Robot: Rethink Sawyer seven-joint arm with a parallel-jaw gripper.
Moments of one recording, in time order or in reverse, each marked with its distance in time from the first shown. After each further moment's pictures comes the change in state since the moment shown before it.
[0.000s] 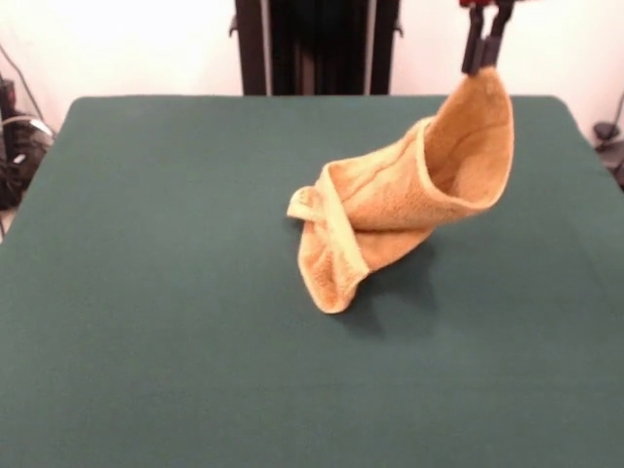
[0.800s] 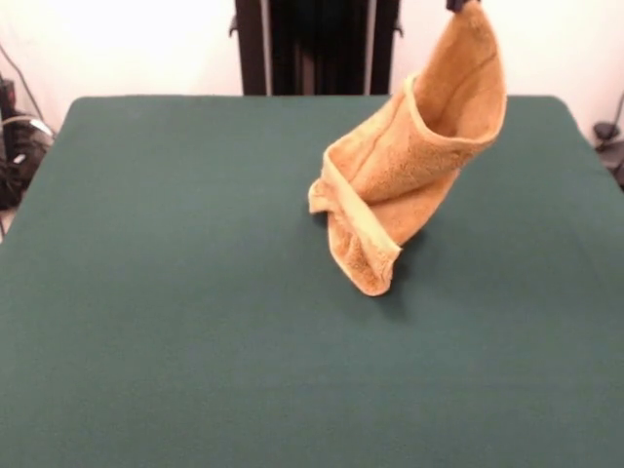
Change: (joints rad) arm -0.041 -0.150 0.003 0.142 0.058 0.041 0.000
